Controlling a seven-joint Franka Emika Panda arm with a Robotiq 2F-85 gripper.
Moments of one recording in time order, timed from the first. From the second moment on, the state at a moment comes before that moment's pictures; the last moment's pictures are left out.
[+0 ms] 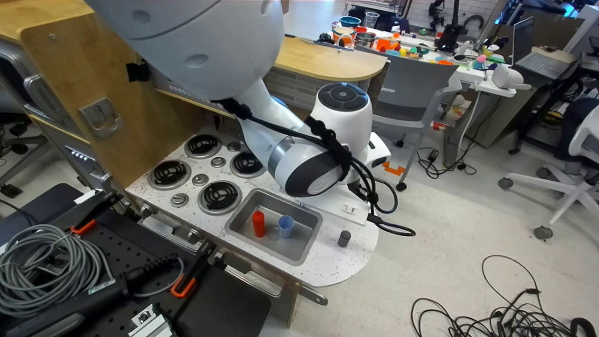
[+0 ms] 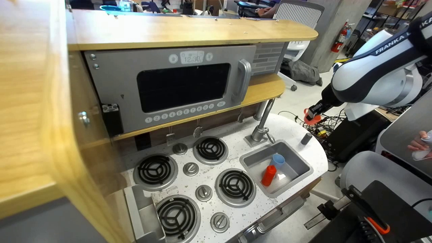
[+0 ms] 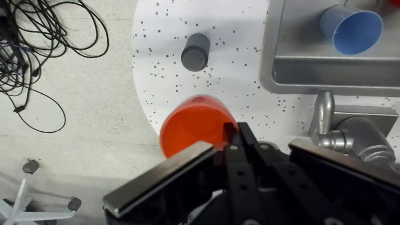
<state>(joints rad) -0.48 0.82 0.02 -1.84 -0.01 2.95 -0.51</state>
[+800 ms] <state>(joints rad) -0.45 1.05 0.06 -1.60 -0.02 2.90 -0.46</state>
